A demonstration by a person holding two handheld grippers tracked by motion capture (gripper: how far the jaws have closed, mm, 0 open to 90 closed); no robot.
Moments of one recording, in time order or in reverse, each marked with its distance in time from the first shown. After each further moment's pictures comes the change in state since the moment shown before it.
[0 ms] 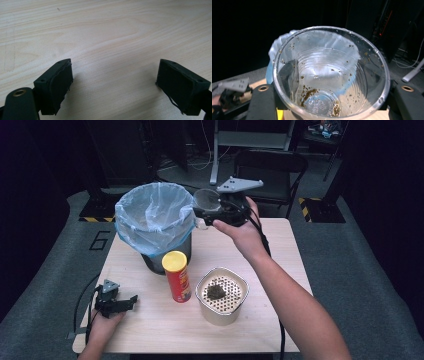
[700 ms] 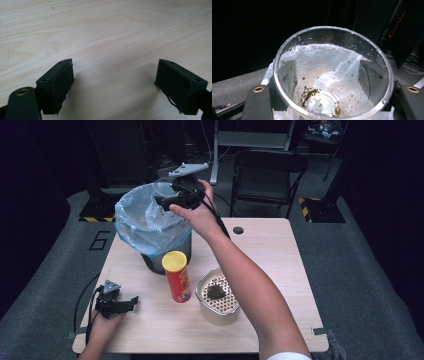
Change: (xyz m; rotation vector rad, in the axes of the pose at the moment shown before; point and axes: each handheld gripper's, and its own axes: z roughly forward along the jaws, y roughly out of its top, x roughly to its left) left arm -0.003 0.001 -0.003 0.020 -0.023 0.007; right arm 0.022 0.037 0.106 0.041 0.033 -0.026
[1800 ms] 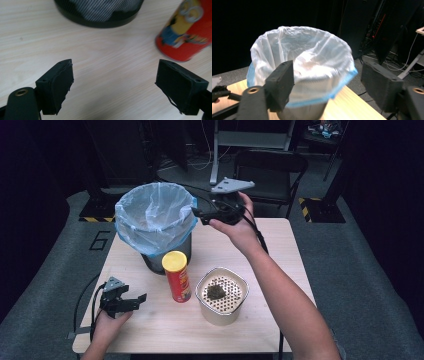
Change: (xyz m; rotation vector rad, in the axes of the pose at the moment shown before) left arm -0.030 0.025 -0.023 -0.096 -0.153 0.000; right arm -0.030 -0.054 -0.087 -0.029 -0.080 -0.024
